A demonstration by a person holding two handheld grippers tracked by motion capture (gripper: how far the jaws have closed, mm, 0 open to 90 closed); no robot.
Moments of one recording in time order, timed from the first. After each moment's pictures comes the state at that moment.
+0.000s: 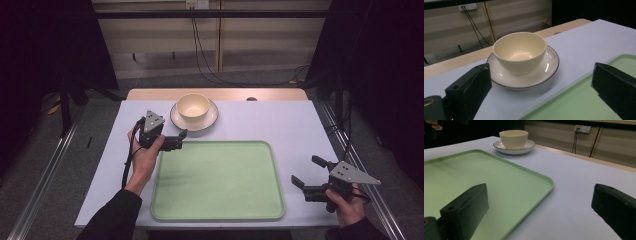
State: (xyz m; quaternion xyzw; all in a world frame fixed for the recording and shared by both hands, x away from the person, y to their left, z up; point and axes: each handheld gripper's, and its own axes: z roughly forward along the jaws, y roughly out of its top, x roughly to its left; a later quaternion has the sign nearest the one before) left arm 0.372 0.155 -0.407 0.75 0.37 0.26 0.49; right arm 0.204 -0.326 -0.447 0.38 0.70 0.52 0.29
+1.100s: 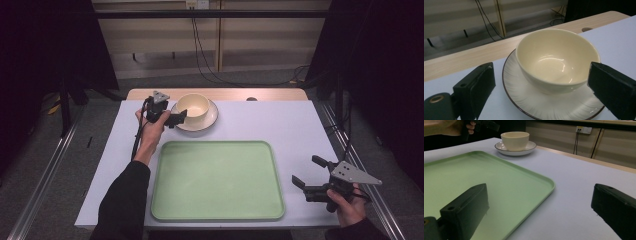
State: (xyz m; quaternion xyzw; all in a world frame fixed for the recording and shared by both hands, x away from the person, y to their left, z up) left arm 0.471 0.148 -0.425 0.75 0.42 0.25 0.44; right arm 0.204 -0.327 -0.447 0.38 0.70 0.53 0.29
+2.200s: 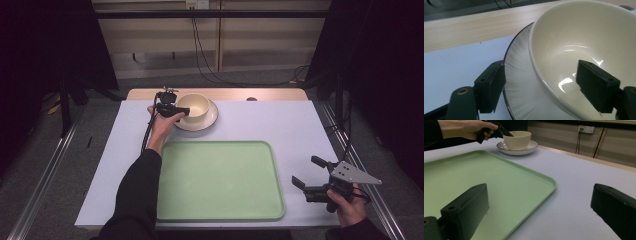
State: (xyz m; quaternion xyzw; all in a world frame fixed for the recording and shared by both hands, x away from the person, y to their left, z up) left arm 0.528 0.127 -0.455 0.76 0.51 0.17 0.35; right arm 0.204 -0.328 -0.448 0.38 0.70 0.53 0.28
